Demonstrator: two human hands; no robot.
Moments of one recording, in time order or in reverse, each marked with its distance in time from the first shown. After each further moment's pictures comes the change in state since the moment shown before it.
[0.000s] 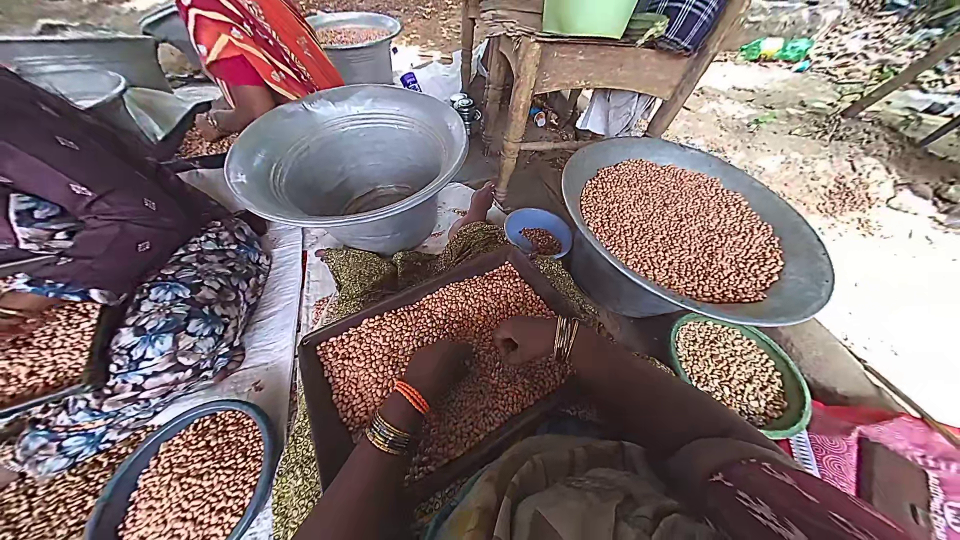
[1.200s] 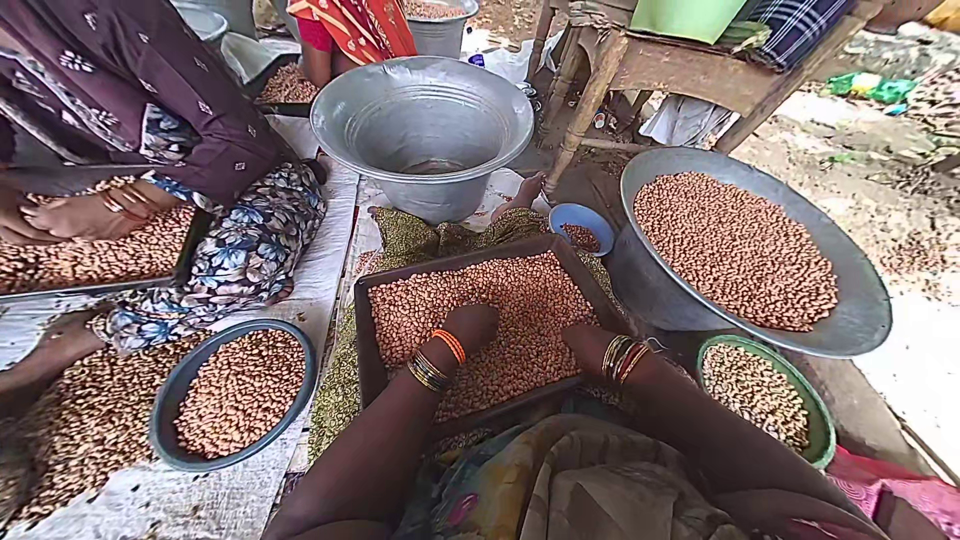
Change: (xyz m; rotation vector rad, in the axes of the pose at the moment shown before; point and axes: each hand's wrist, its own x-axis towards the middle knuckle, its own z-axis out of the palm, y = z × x) left_hand -0.004 -0.003 0.000 0.044 -0.003 -0.006; right_hand -0.042 -0.040 0.033 -0.382 -0.173 0.551
